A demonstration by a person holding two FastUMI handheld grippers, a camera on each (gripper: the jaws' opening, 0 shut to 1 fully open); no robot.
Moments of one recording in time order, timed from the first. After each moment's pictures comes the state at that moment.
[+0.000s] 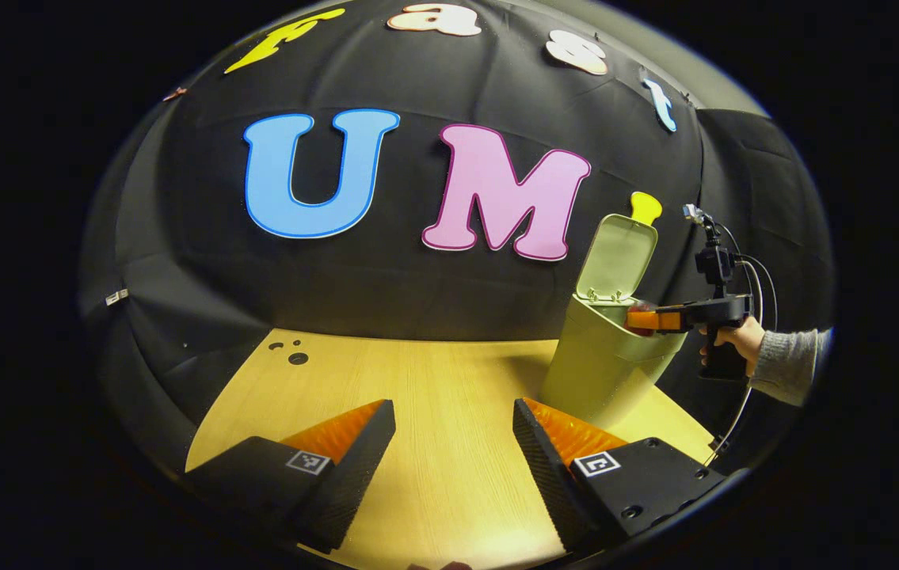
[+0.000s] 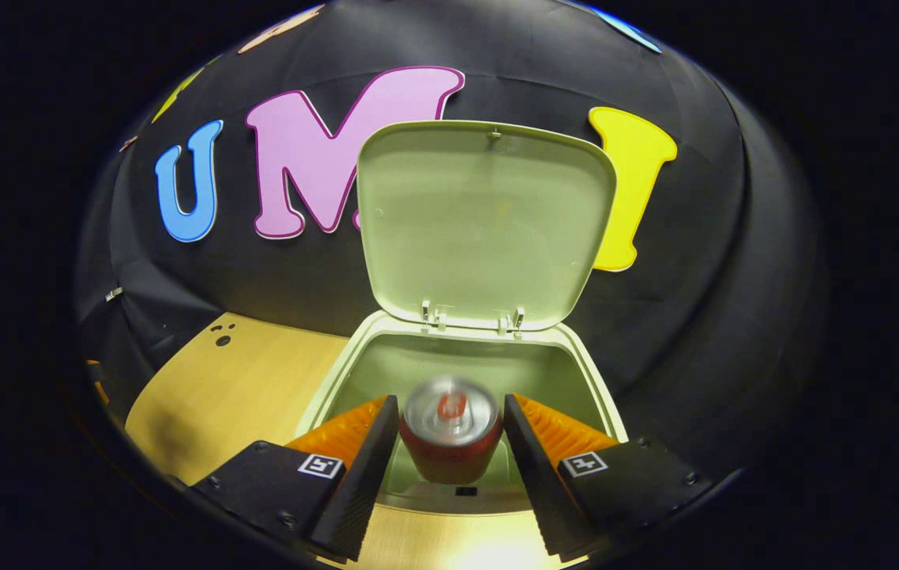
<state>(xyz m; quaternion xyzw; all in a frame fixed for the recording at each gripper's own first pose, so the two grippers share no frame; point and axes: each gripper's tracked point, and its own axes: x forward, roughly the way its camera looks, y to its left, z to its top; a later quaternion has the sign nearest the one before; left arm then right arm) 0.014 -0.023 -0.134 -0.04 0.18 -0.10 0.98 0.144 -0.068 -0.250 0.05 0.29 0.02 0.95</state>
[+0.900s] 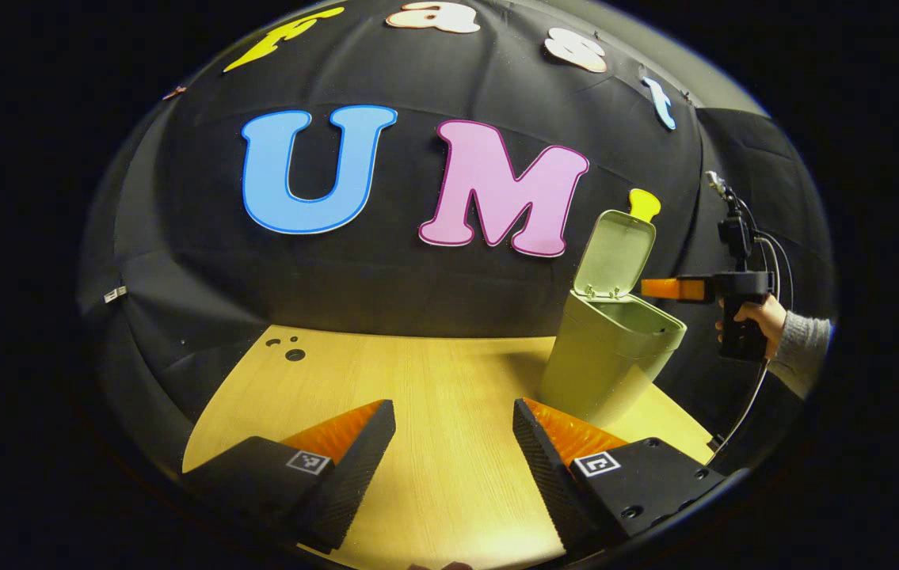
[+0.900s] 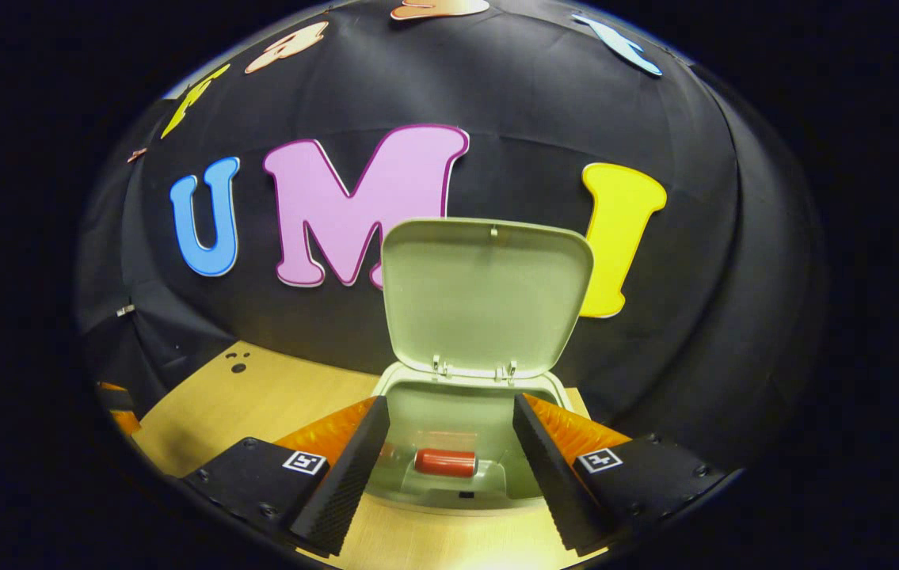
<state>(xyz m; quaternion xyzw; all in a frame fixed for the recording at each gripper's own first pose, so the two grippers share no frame) 0.015 -0.030 -0.139 -0.04 0.19 -0.11 0.98 0.145 -0.071 -0.164 0.05 0.22 0.02 0.97</state>
